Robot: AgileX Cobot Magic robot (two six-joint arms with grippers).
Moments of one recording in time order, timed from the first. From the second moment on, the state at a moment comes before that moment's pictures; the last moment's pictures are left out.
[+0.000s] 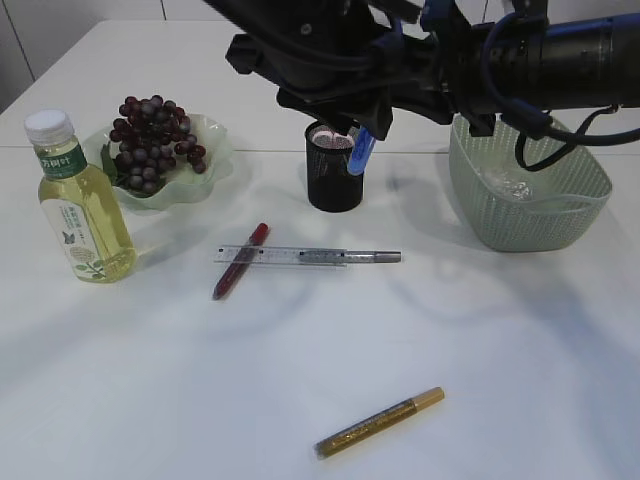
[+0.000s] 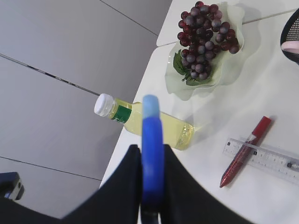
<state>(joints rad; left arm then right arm) -0.83 1.87 -1.79 0.08 0.93 -0.39 0.14 1.73 -1.18 1.64 0.86 -1.05</state>
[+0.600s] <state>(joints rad) -0.82 1.87 -1.98 0.06 1.24 -0.34 0.14 1.73 -1.20 1.53 0.80 -1.09</state>
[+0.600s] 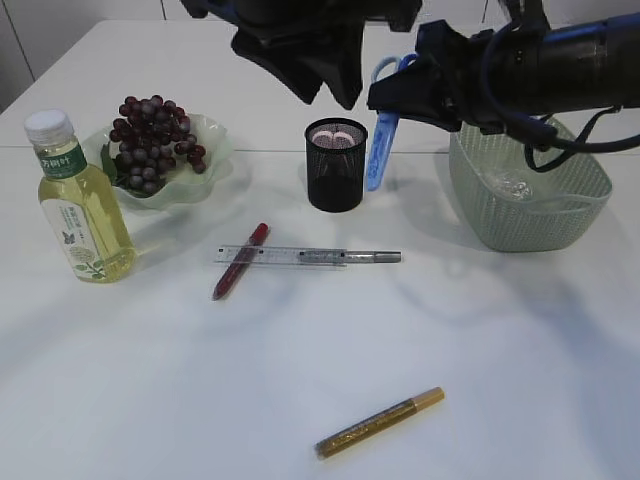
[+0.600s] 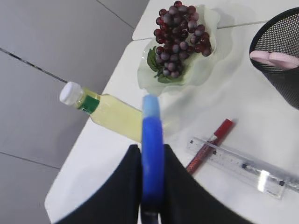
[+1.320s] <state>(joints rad) -0.82 1.85 -1.98 0.04 1.25 -0.20 0.14 1.75 -1.53 0.56 0.78 -0.58</state>
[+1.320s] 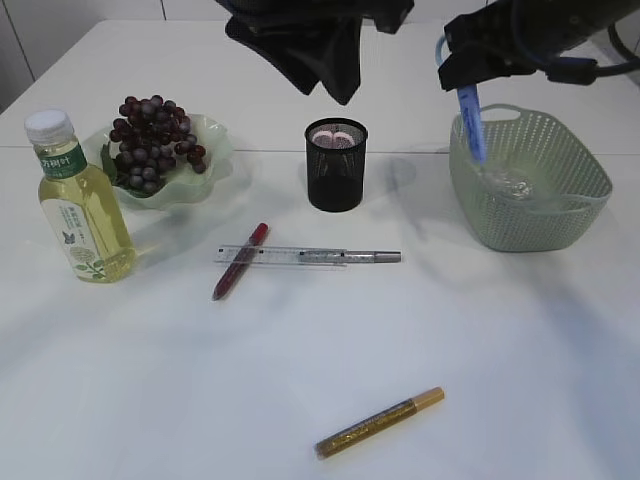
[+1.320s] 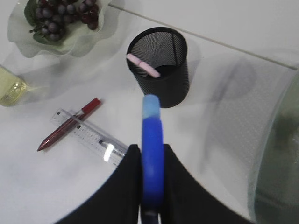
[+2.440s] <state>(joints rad) -0.82 1.85 -1.98 0.37 1.25 -0.19 0.32 2.16 -1.83 0.54 0.08 -0.54</state>
